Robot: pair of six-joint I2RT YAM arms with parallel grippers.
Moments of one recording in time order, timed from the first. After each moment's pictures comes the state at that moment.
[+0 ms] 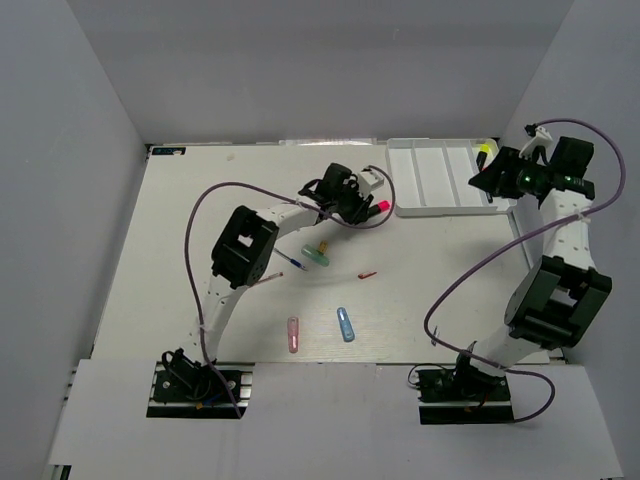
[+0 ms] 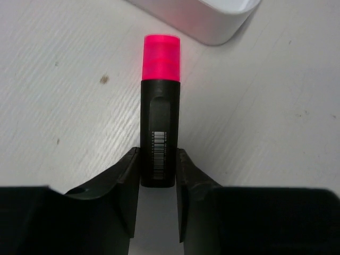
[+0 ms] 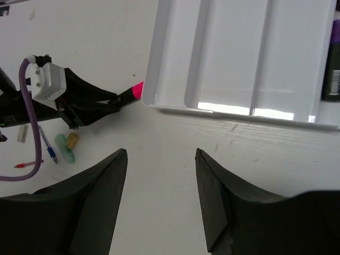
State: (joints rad) left arm -0.64 2.45 1.90 -0.10 0.36 0.23; right arm -0.37 1.61 1.45 -0.55 -0.76 -0.02
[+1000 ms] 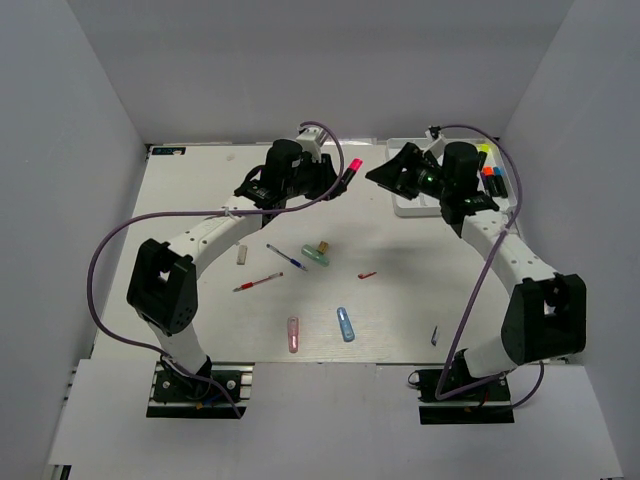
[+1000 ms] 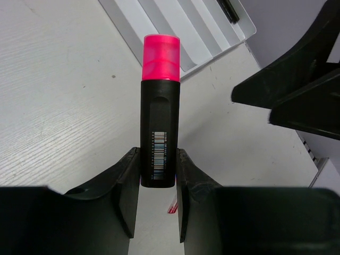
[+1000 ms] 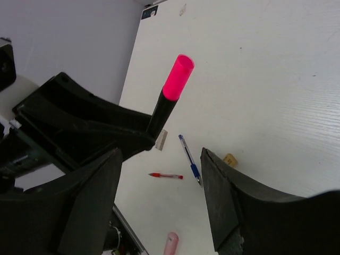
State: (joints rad) left arm -0.57 1.73 1.42 -0.05 0.28 -0.38; right arm 0.22 1.45 1.11 0.05 -0.60 0.75
